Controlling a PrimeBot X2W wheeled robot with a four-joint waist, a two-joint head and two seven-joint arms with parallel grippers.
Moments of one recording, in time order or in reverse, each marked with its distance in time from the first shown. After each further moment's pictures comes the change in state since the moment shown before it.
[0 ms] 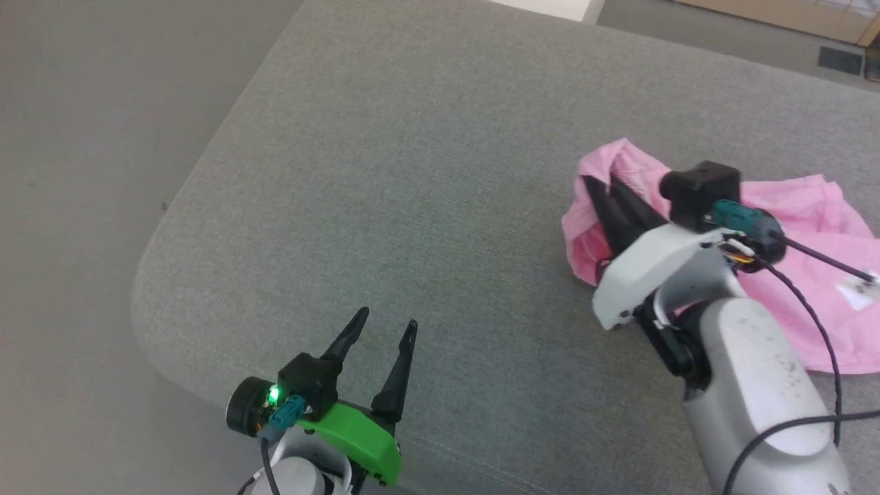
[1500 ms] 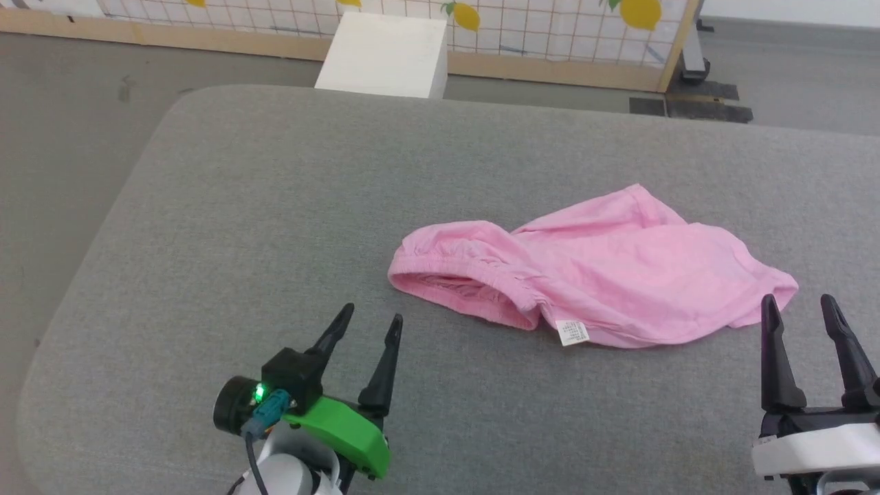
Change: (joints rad) left arm 0.005 0.002 0.045 -0.013 -0.007 -0.011 0.021; right arm 0.529 -0.066 -0.330 -0.243 0.008 0.000 -0.393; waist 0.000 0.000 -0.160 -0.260
